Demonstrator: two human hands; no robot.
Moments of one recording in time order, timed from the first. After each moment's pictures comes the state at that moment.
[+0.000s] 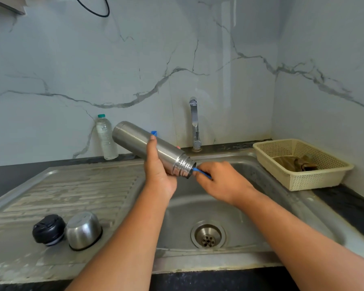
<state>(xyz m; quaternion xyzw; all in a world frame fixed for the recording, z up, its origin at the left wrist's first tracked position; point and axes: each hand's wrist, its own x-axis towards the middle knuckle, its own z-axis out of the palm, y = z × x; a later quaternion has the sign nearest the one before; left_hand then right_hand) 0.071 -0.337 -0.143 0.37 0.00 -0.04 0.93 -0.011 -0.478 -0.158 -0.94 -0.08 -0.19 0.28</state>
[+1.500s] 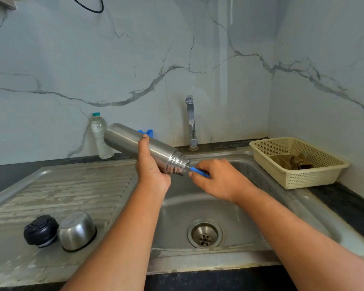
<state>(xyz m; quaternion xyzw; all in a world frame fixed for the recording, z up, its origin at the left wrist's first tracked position) 0.092 -0.332 -0.147 0.34 0.02 -0.01 0.94 -0.009 -0.487 -0.158 -0.93 -0.08 -0.18 0.30</state>
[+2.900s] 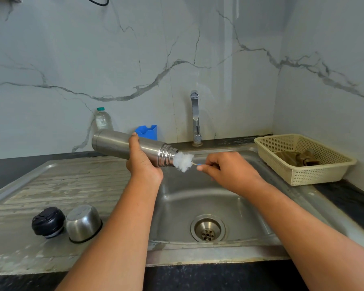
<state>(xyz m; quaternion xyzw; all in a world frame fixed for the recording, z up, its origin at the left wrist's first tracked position) 0.107 -0.306 -0.145 0.30 0.08 0.05 0.95 -0.008 -0.497 -0.155 -0.95 -0.02 -0.19 0.25</state>
